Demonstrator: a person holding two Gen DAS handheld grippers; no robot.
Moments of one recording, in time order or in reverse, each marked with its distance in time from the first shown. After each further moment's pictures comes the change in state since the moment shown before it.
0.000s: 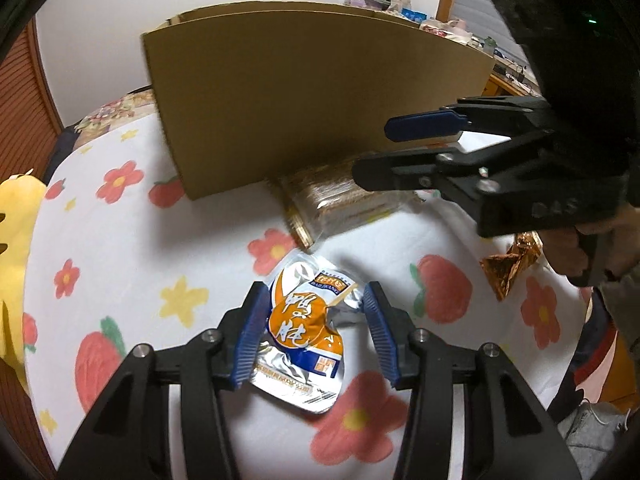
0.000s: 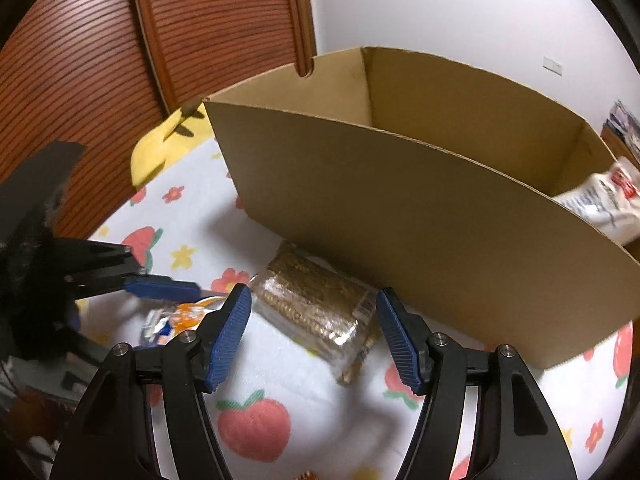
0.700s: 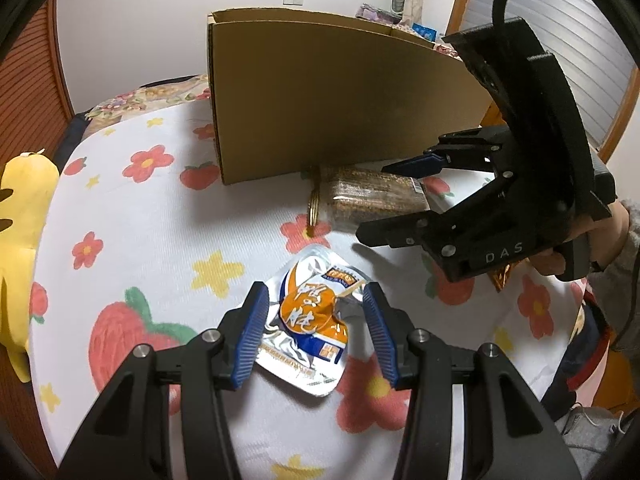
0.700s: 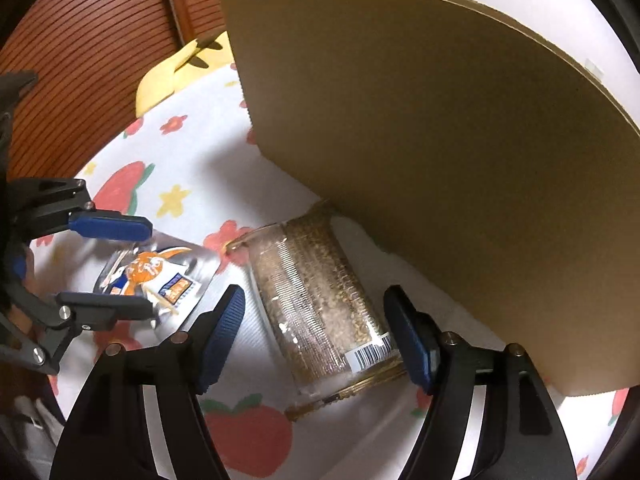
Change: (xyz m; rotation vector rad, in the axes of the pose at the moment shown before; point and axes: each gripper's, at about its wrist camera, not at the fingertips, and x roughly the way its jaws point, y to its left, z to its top) left arm -0.015 0.016 -0.012 -0.056 -0.034 -0.018; right arm 0.049 0.015 -0.002 -0.114 0.203 0.032
